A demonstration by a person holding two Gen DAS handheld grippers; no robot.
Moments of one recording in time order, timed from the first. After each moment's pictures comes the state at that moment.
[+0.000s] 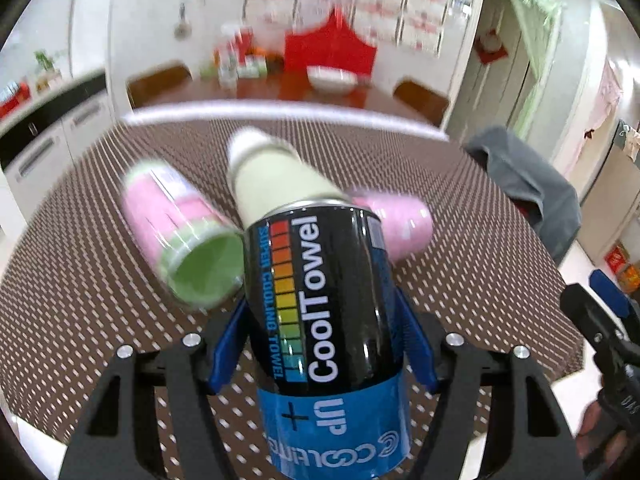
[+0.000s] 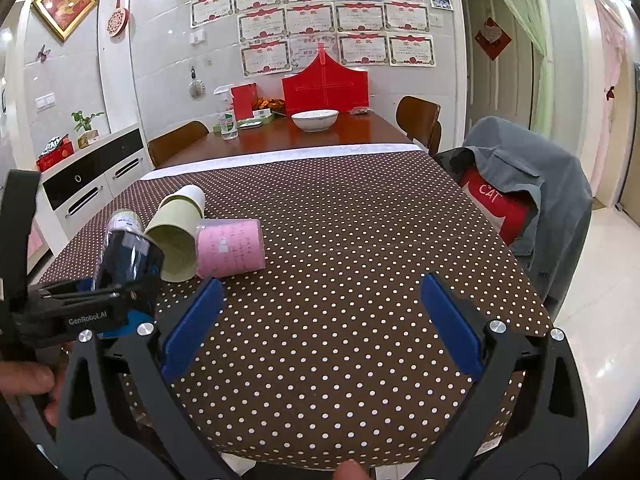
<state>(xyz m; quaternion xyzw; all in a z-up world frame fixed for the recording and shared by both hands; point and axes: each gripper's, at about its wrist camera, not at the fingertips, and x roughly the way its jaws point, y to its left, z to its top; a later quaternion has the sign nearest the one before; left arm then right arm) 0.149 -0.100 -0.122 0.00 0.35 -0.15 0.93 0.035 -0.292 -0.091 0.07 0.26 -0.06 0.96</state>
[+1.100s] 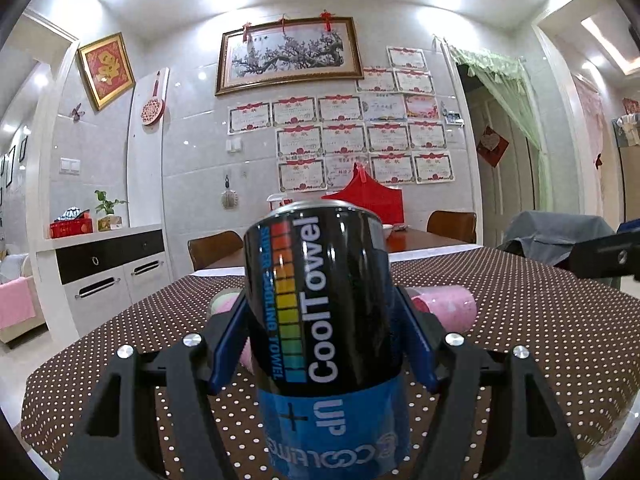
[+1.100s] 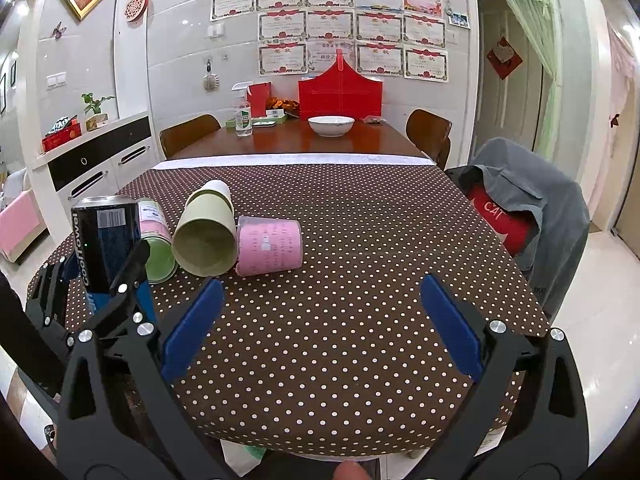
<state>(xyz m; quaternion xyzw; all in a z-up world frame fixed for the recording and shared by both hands) 0.074 -0.075 -0.135 0.05 0.04 -0.08 0.99 0.031 -0.246 -0.078 0.03 0.25 -0.06 0.97</state>
